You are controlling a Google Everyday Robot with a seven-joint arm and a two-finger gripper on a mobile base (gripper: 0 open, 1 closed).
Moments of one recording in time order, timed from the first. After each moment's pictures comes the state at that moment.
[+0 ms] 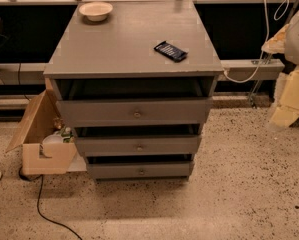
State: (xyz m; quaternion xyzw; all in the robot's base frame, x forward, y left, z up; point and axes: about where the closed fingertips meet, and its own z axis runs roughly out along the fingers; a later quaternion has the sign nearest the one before) arm 0.438 -0.217 0.976 -0.60 0.78 -0.03 0.16
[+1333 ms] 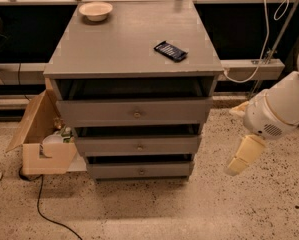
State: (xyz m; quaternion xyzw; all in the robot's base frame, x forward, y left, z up) arm 0.450 -0.200 0.804 -0.56 0.80 0.10 0.18
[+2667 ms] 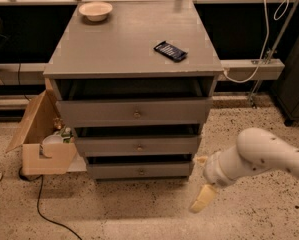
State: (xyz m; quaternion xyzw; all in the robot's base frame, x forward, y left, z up) arm 0.454 -0.146 0.574 -0.58 0.77 0.19 0.20
